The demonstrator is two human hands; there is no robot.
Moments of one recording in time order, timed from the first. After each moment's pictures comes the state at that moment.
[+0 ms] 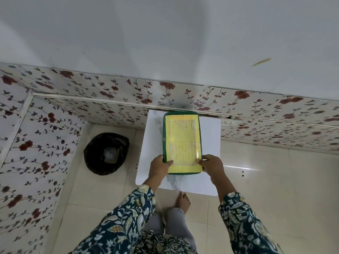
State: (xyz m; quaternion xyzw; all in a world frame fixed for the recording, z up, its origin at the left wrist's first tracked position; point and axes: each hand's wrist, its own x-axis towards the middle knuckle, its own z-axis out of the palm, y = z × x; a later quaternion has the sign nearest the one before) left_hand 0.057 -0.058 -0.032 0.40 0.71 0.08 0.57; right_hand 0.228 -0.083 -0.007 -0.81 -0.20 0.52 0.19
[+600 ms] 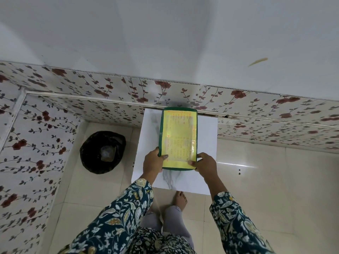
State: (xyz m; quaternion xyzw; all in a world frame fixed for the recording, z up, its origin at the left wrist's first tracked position) left_hand 0.059 -0.038 -0.020 0.43 0.71 0.06 0.55; right_hand 0.227 -0.080 -0.017 -0.81 -0.25 0.51 0.16
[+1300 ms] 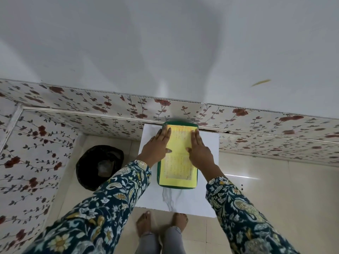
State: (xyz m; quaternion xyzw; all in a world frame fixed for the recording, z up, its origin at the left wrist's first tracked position) left_hand 0.066 0.070 -0.039 0.82 0.49 -0.14 0.27; right_hand 0.236 0.013 -0.029 -0.74 -0.58 0.34 -0.03
